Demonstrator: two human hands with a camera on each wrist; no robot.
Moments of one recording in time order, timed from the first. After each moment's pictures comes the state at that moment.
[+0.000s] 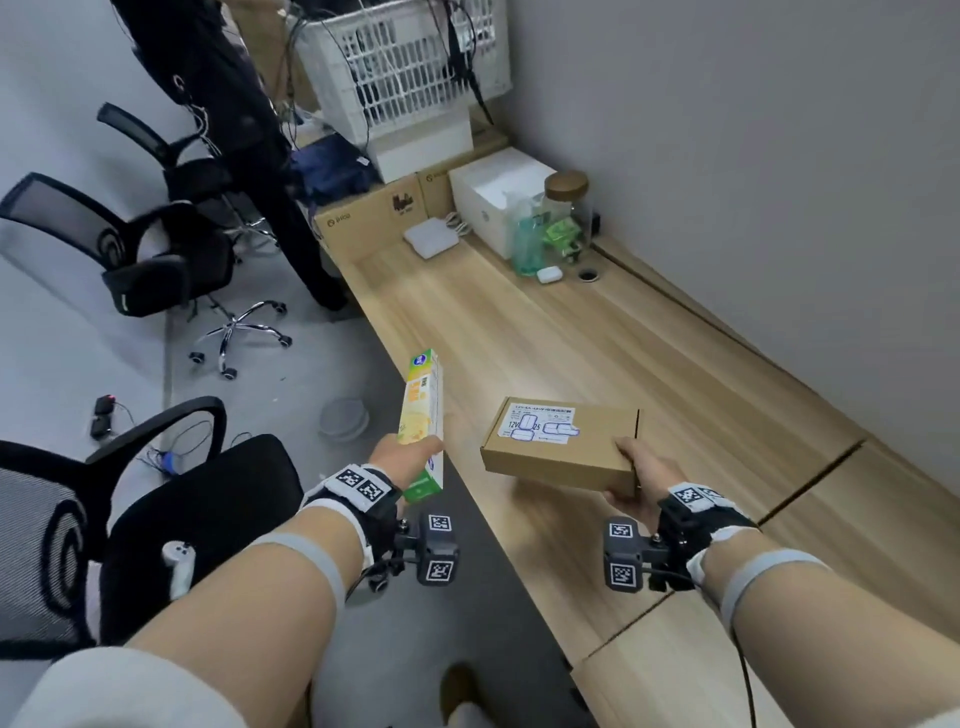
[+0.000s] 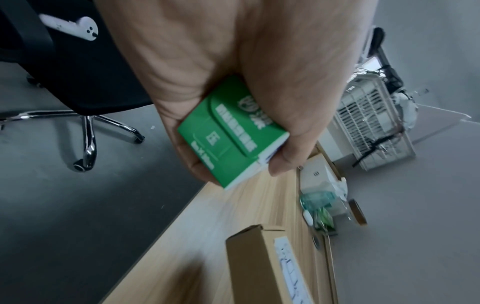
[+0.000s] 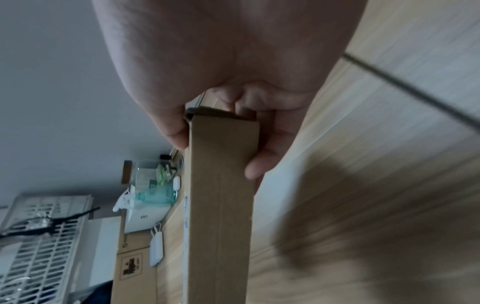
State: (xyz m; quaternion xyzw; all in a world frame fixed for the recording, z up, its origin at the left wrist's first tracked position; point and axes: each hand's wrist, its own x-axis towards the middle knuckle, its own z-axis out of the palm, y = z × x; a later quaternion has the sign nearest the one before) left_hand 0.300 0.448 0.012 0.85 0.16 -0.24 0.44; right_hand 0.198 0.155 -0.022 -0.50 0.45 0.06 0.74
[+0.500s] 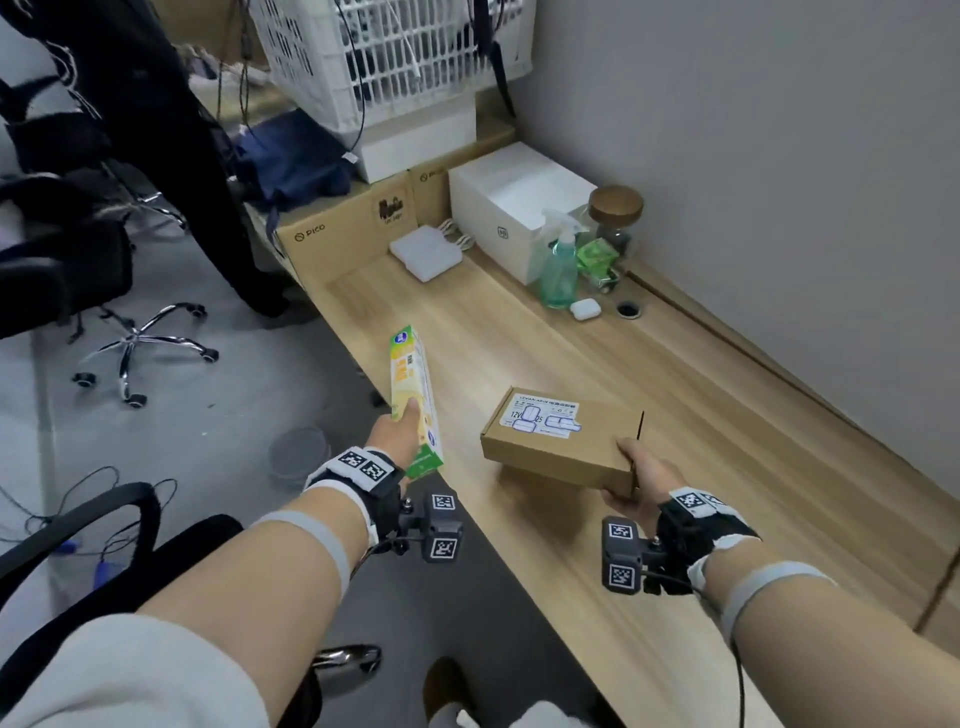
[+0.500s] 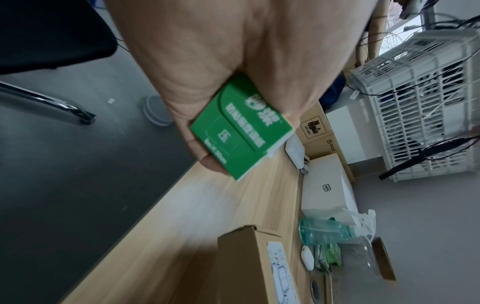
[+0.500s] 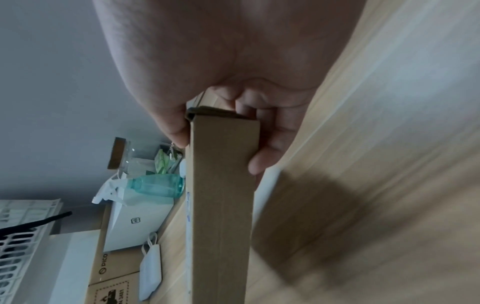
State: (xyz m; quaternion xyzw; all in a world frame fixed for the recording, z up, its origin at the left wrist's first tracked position) left_hand 0.590 0.505 -0.028 0.84 0.13 -0.29 0.45; right_hand 0.429 0.239 -0.030 -0.47 0.54 0.01 0.70
